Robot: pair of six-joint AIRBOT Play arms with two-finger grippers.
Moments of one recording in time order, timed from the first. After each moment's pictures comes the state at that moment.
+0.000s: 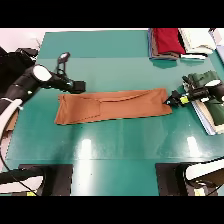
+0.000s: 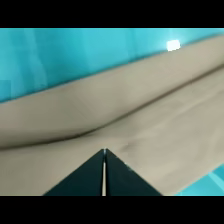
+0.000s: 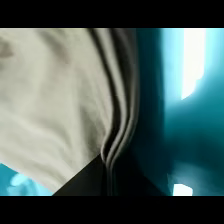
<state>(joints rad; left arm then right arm) -0.28 -1.39 1.20 1.07 -0.86 -1.47 -0.33 -1.66 1.18 -0.82 1.30 1.12</state>
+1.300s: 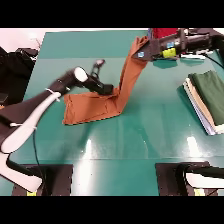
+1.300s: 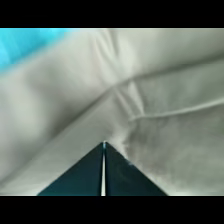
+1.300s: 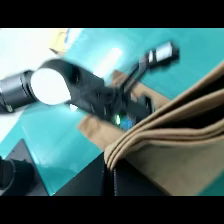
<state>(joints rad) -0.44 -1.67 1.48 1.03 -0.85 -1.49 0.20 -1.40 1.72 -0.64 1.32 1.26</state>
